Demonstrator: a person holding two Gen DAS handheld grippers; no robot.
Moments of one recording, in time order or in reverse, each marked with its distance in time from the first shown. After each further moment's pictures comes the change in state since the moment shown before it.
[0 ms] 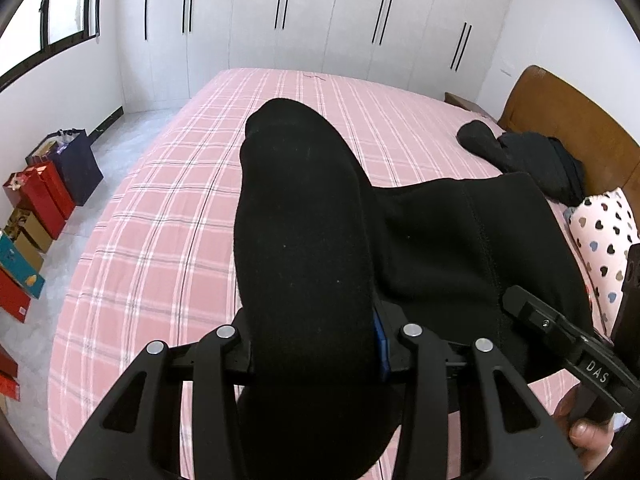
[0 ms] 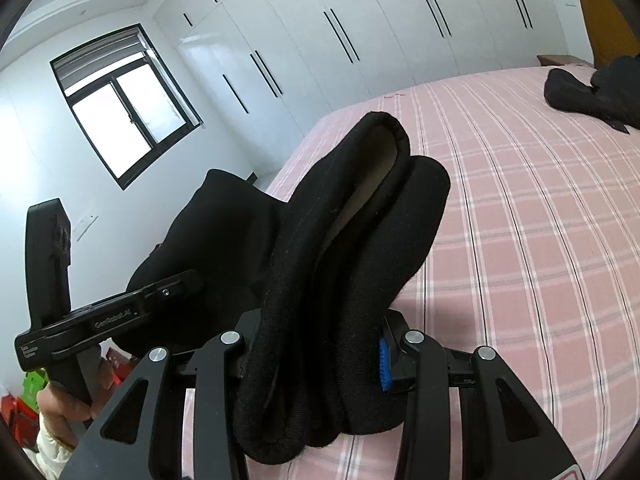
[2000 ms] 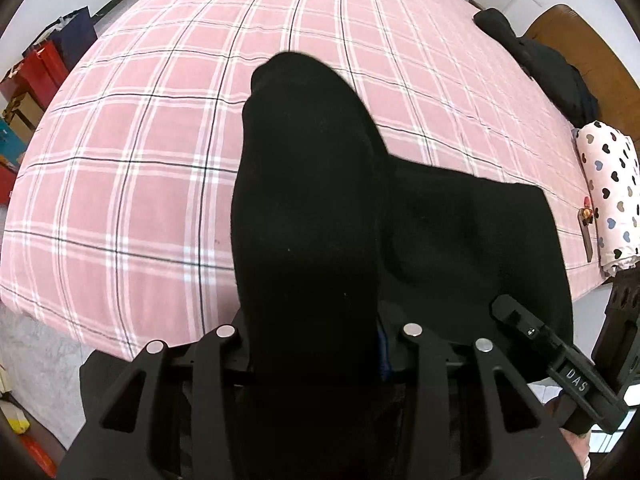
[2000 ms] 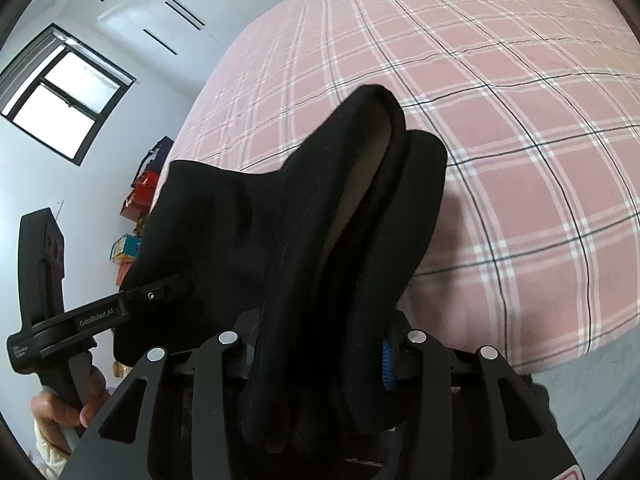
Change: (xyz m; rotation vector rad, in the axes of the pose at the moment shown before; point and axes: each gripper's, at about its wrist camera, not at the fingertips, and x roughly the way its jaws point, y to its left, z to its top) left arm -0.025 0.004 -0.209 -0.102 0.427 -0.019; right arm -0.070 -0.018 -0.227 0.271 0.315 -0.113
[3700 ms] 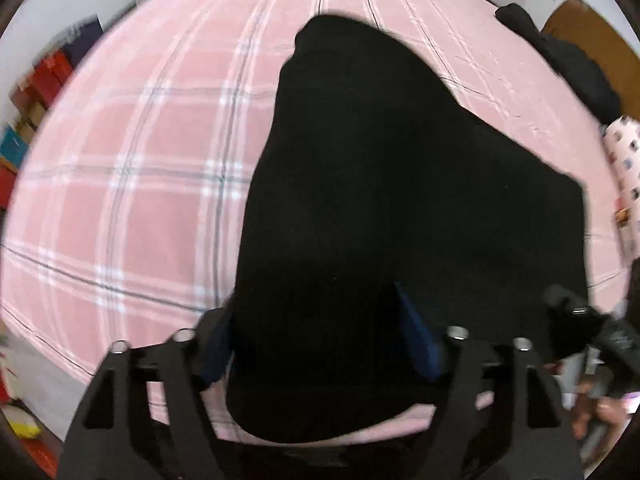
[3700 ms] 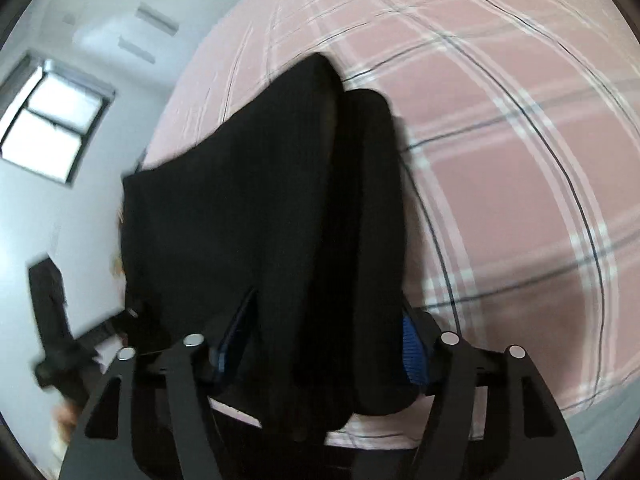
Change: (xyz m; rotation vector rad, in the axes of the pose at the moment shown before) left arm 0.088 -0.052 0.047 0.045 -0.046 0.144; right arm 0.055 -0.060 0.023 0.131 0.051 0.032
